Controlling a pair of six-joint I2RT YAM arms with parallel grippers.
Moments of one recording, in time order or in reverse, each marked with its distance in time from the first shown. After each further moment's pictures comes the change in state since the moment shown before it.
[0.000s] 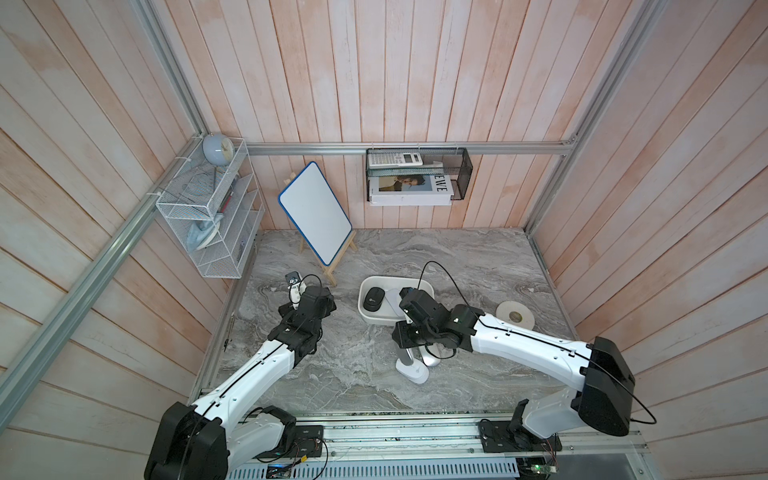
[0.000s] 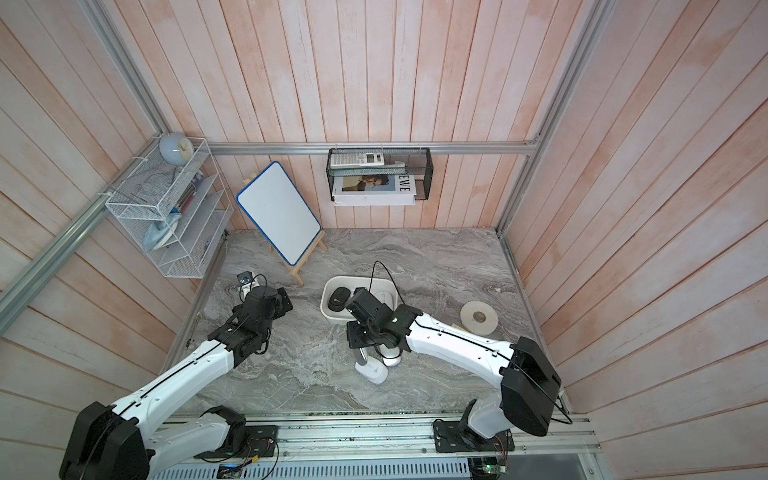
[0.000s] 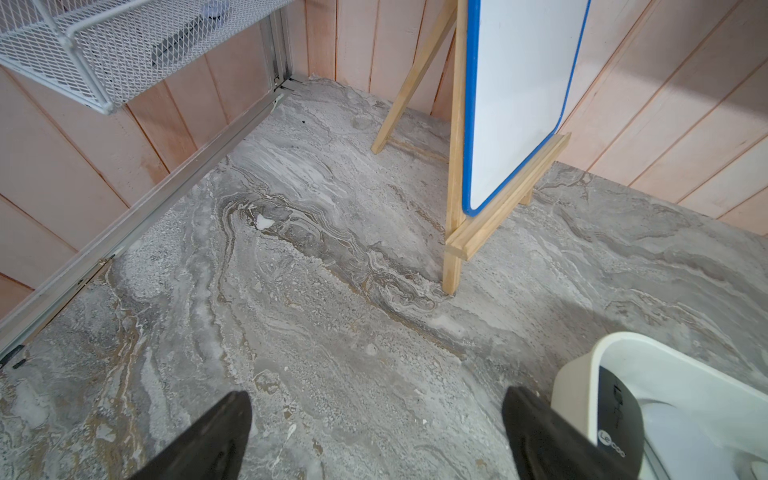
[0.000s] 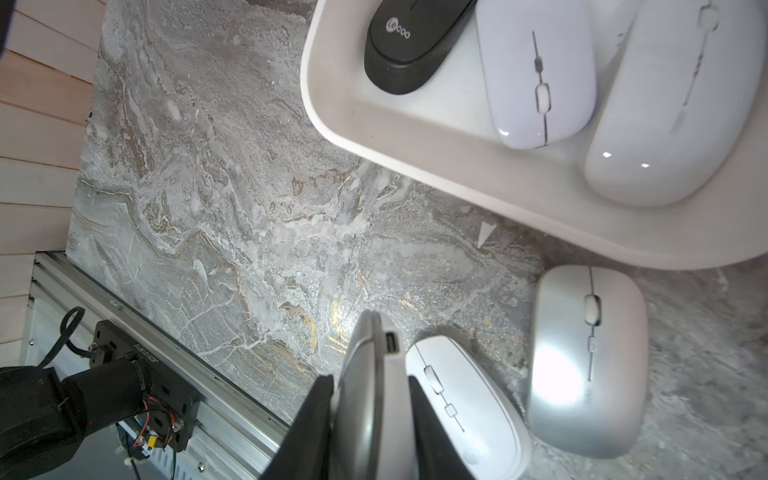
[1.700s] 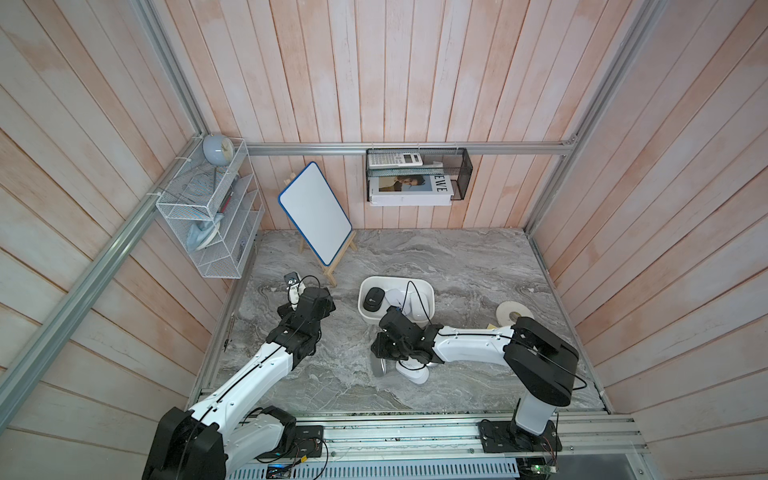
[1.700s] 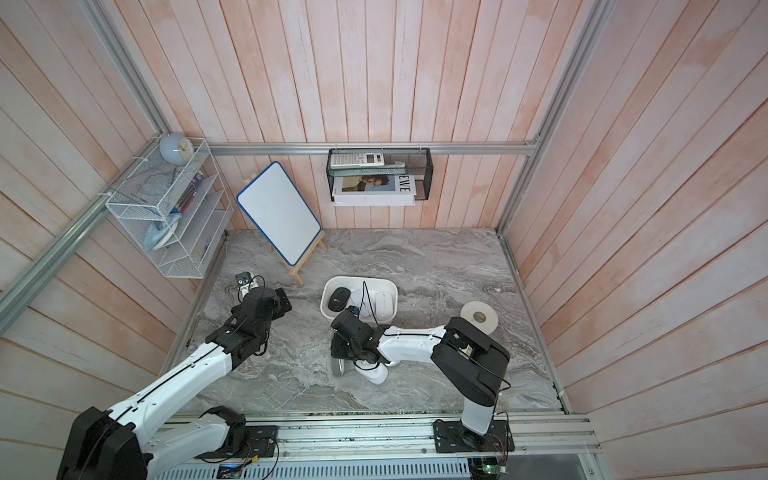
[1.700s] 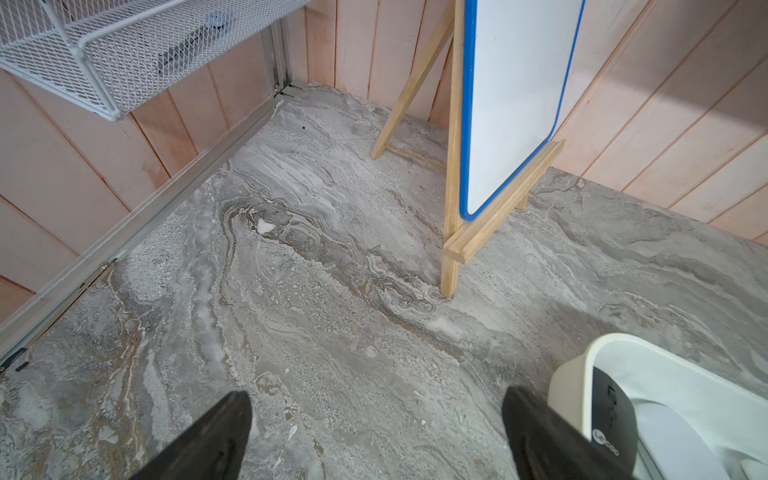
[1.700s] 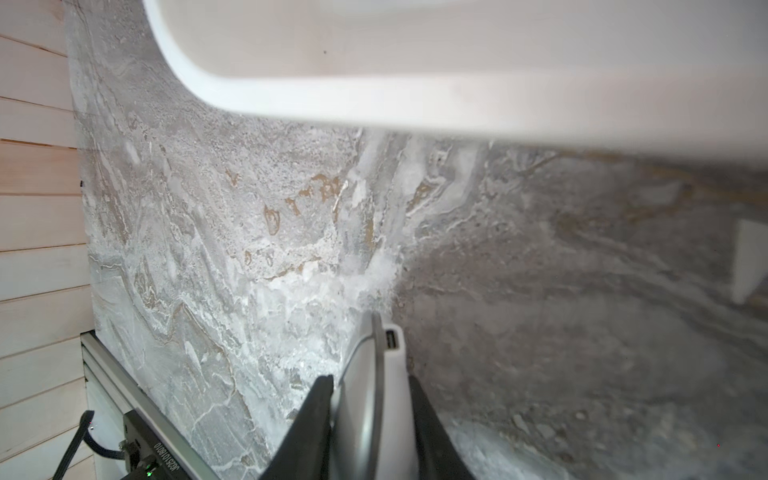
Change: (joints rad) left arm 0.000 -0.024 -0.008 0.003 0.000 0.007; right arm 0.034 0.307 -0.127 0.495 -0.053 0.300
